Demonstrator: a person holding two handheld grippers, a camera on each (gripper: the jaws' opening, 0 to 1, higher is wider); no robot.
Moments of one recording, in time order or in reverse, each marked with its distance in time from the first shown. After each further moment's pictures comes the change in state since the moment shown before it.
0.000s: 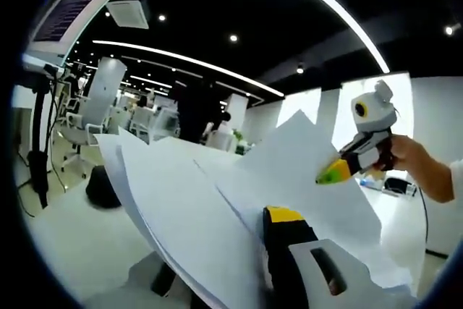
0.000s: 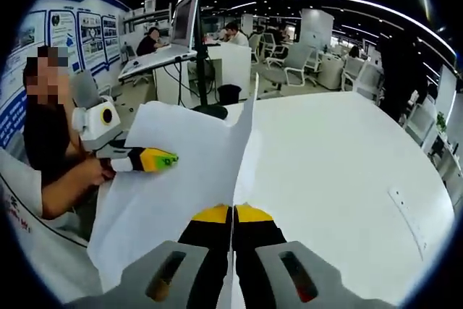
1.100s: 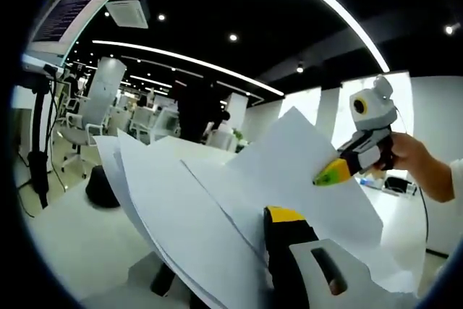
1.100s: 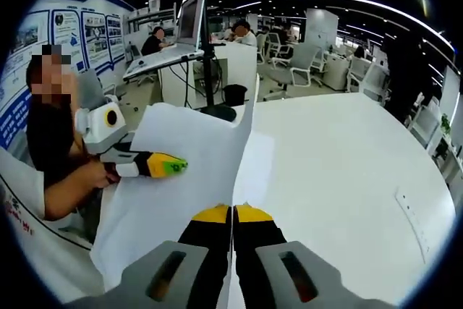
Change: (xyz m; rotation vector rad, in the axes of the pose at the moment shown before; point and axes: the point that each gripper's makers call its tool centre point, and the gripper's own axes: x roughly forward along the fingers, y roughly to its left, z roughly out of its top) left arm 0.002 0.006 0.001 0.000 0.005 0.001; right arm 0.009 0.012 0.007 -0.011 -0.001 0.030
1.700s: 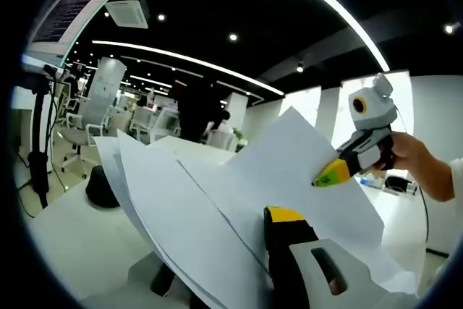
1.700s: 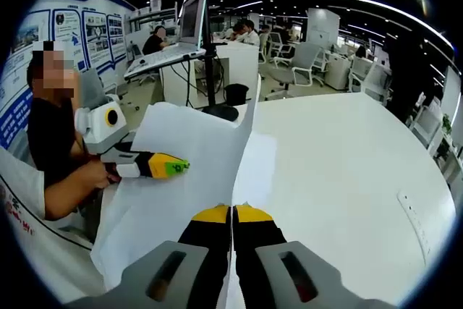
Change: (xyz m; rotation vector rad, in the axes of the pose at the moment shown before) left arm 0.001 0.010 0.001 0.003 0.003 0.001; right arm 0.004 0.002 -0.001 -0.001 0.006 0.009
